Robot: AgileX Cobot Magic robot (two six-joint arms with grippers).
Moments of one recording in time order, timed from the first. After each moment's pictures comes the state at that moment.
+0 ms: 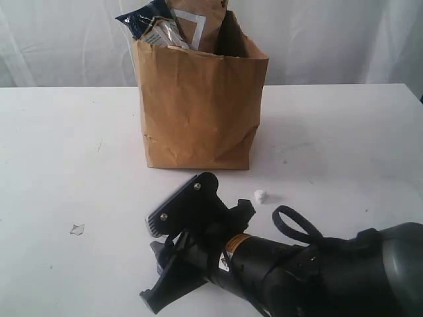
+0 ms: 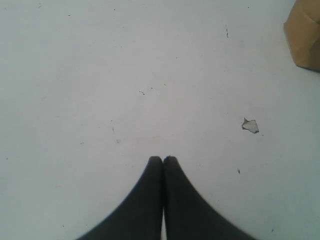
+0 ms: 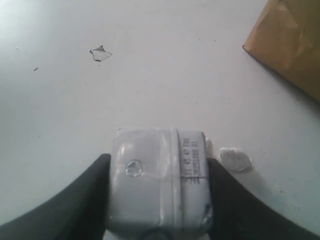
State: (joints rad) left arm -0.02 0.02 0.02 0.01 0.47 -0.21; right arm 1.03 1.68 -0.63 0.44 -0.43 -0.33
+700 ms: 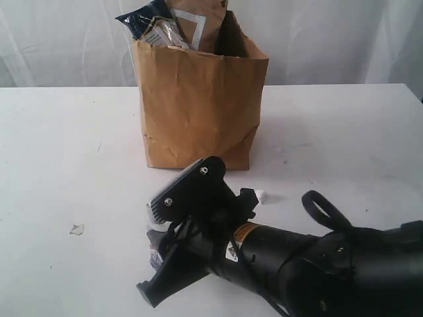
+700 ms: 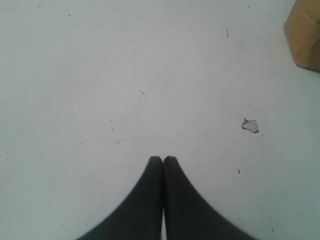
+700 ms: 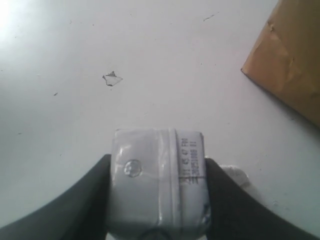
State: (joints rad) left arm -0.02 0.02 0.02 0.01 0.47 -0.21; right arm 1.03 1.57 -0.63 0.44 -0.37 -0.33
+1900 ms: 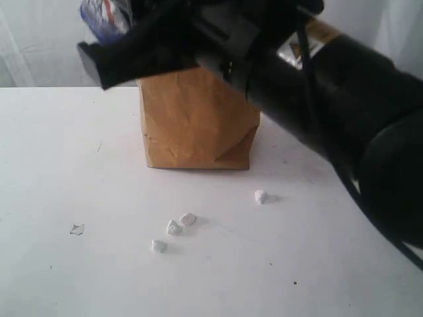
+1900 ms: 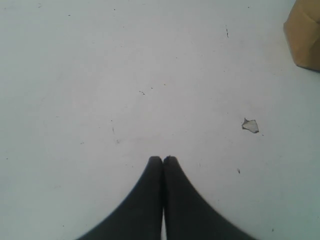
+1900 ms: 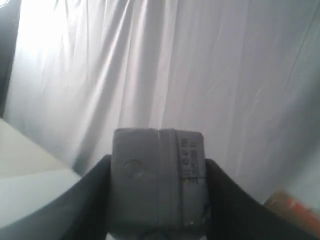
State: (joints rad) left arm -0.02 0.02 0.02 0.01 0.47 -0.21; right arm 1.02 1.26 -0.90 0.42 -0.62 -0.58
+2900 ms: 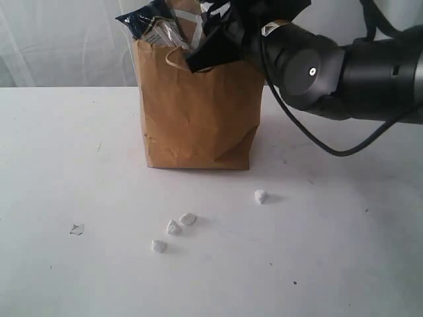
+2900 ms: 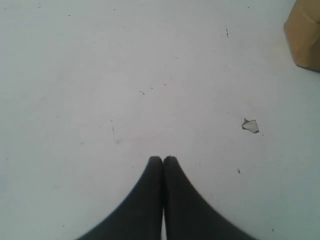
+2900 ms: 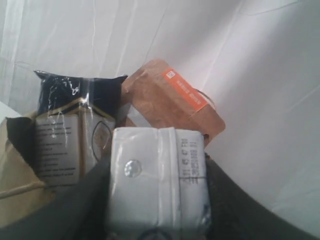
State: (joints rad) left arm -0.02 0.02 0.02 0.01 0.47 -0.21; right arm 0.63 1.65 -1.14 0.55 -0.45 -0.86
